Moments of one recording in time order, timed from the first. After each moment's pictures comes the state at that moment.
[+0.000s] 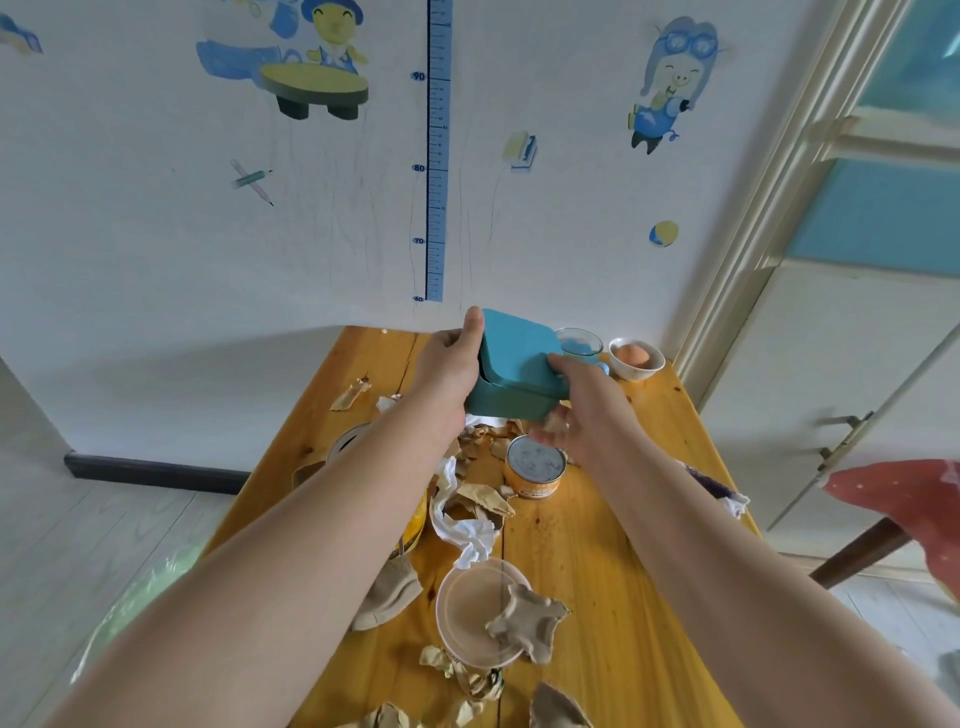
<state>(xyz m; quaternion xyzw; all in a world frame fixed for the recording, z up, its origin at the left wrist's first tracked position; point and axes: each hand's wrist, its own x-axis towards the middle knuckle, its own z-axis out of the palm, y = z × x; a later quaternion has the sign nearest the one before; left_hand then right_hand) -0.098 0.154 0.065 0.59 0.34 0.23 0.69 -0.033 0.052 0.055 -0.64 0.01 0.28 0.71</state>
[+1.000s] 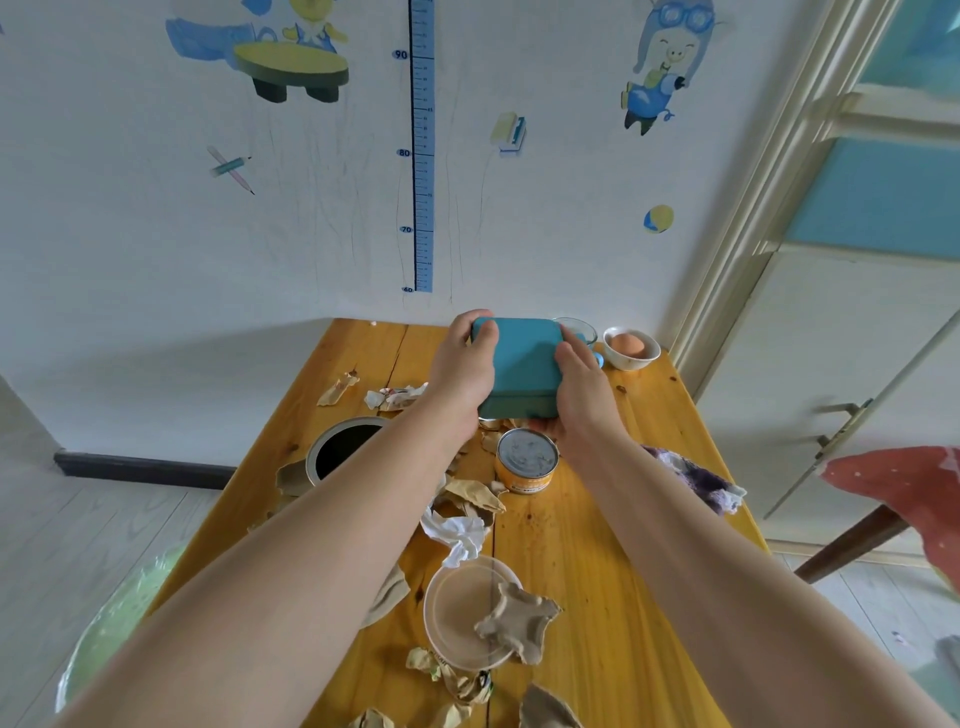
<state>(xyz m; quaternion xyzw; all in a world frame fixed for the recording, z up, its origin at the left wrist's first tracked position) -0.078 0.140 0.050 0.64 0.29 0.26 0.66 -0.025 0.054 0.038 -0.64 -0.09 0.23 0.73</state>
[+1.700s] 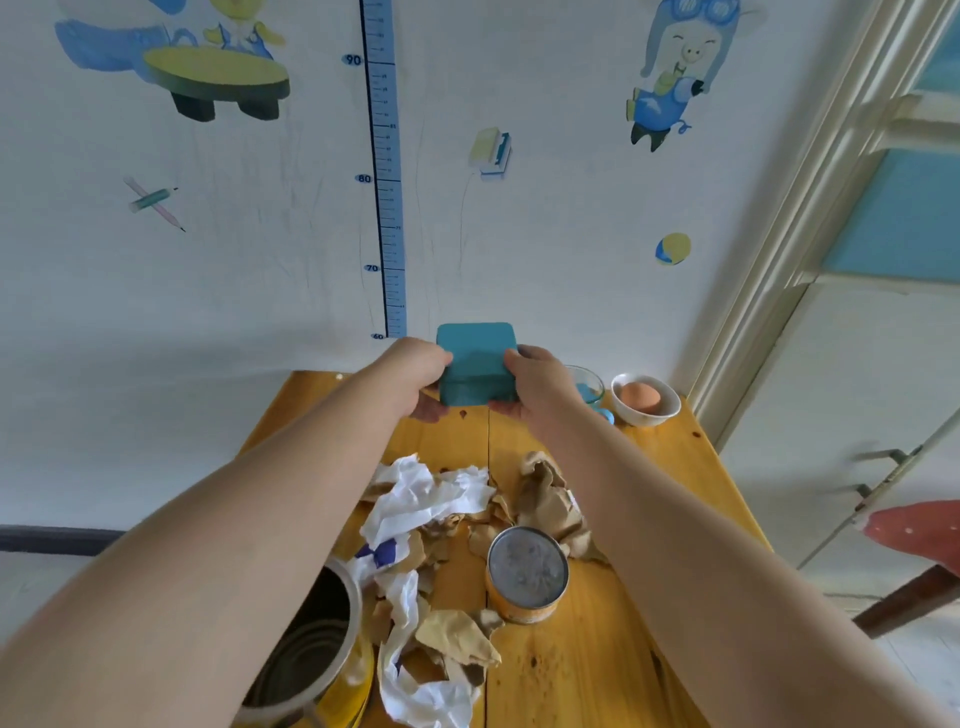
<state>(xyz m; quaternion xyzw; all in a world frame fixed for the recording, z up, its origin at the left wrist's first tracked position) 0.019 0.250 0.048 0.70 0.42 0.07 0.57 0.082 0.149 0.034 -0.71 -0.07 0.28 0.65</state>
